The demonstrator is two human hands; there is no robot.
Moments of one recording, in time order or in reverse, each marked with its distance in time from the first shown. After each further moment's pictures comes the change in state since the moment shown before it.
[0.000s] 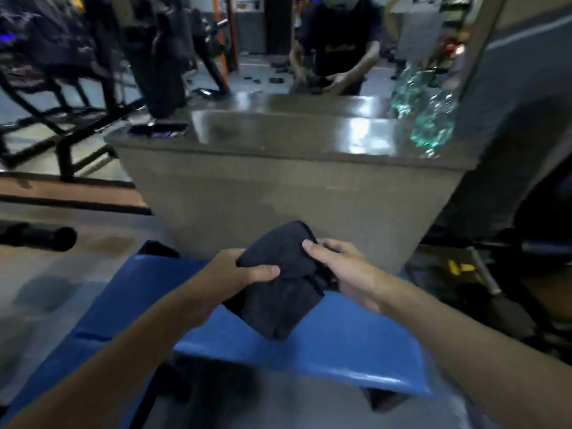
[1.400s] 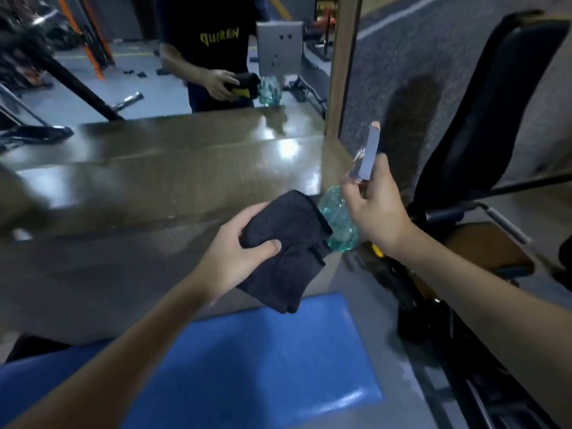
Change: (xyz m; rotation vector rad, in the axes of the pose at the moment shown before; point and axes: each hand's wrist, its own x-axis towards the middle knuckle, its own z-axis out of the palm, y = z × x) left_hand 0.188 0.153 0.129 0.111 -0.199 0.456; right_hand 0.051 -0.117 -0.234 -0.422 0.773 -0.536
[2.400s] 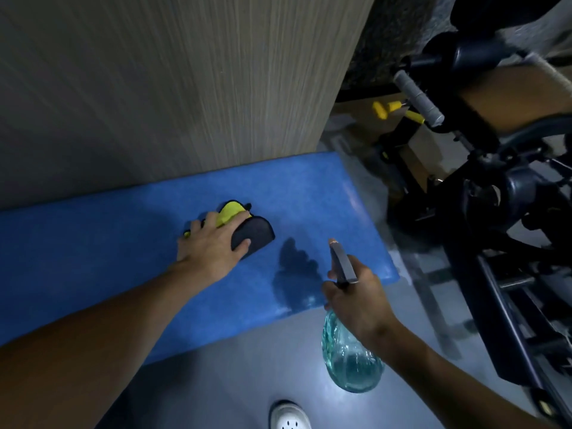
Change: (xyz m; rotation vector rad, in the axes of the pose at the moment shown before) left_hand -0.032 -0.518 0.146 1.117 -0.271 -0.263; right_hand -0.349 0.383 0.159 -0.168 -0.087 0.846
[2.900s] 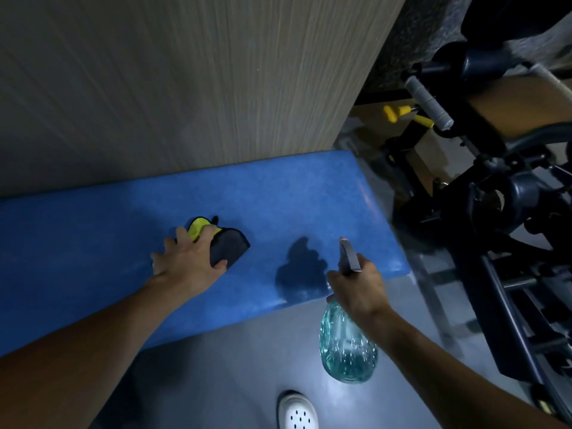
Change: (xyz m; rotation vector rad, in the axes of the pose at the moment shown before) left_hand -0.053 -0.069 0.003 0.013 -0.061 -0.170; right_hand -0.021 -0.016 0.029 -0.001 0.060 0.120
